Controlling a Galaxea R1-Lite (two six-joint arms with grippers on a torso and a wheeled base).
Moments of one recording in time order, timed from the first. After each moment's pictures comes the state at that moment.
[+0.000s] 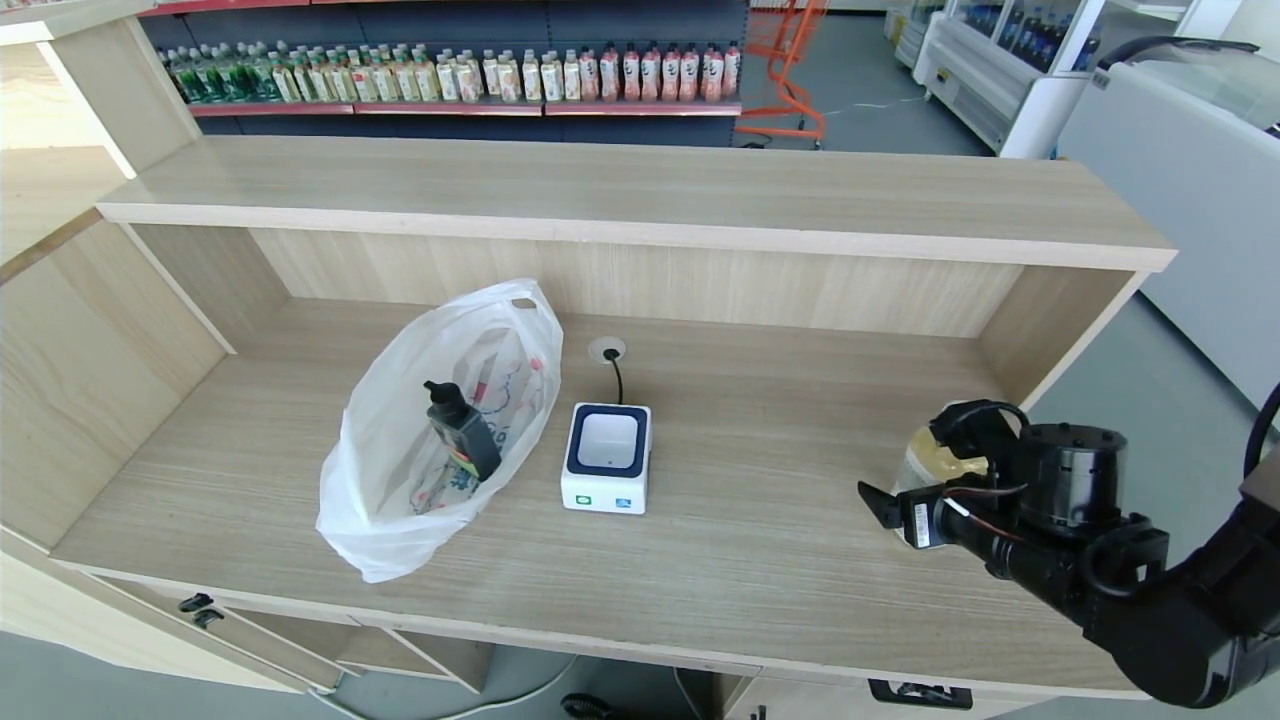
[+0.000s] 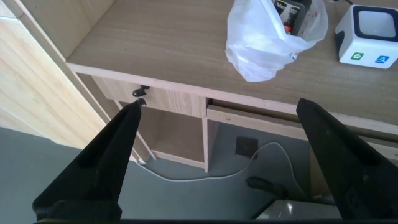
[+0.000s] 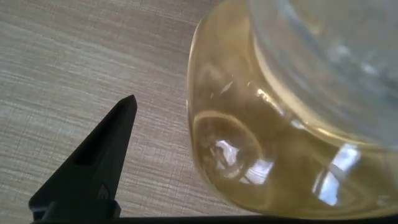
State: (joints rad) left arm 0.00 0.00 0.00 0.05 0.13 -0.01; right arm 0.26 1.96 -0.45 -1.18 -0.14 -0.11
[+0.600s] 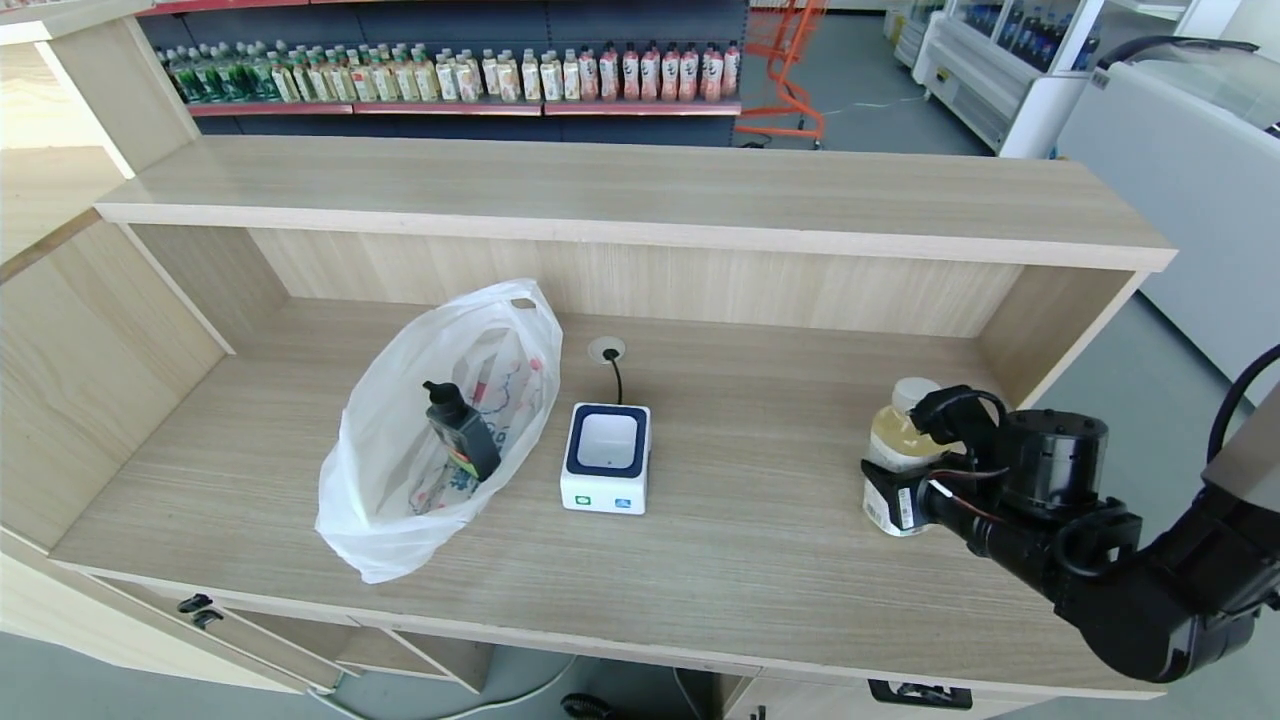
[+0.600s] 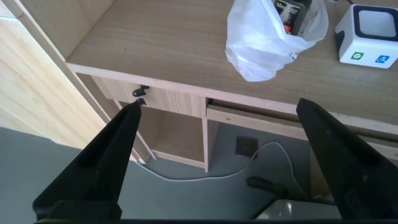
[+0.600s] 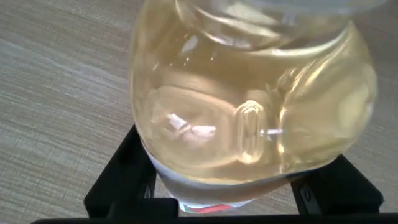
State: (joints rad) left arm 0.00 0.00 0.00 0.05 0.13 -0.01; right arm 0.26 2.01 -0.52 -1.22 -0.11 -0.19
